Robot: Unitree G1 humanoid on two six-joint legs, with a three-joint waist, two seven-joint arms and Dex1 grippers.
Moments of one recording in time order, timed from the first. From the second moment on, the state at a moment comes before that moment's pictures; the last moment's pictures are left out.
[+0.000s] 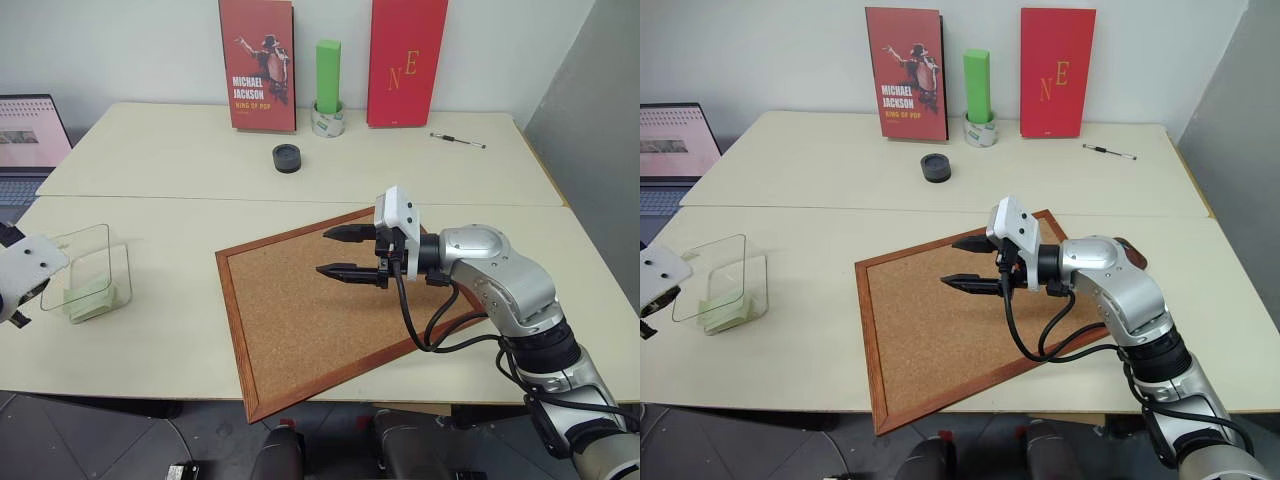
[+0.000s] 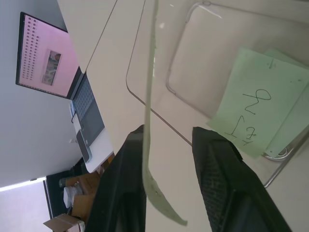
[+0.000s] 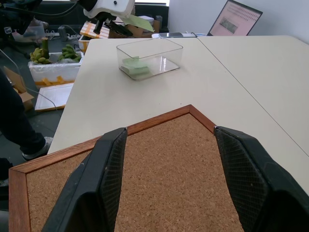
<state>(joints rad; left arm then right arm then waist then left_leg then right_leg) -0.02 1.15 0.39 0.20 0.23 0.32 -0.69 -0.68 -0.43 0.27 -0.23 0.42 0.59 0.94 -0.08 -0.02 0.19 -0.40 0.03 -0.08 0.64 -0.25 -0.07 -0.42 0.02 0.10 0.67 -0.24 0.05</state>
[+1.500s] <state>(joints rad) -0.11 1.20 0.35 0.29 -0.03 0.37 -0.95 -0.69 -0.42 0.19 -0.25 0.50 0.68 0.89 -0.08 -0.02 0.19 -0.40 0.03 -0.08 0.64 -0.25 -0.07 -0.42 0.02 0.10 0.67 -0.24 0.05</state>
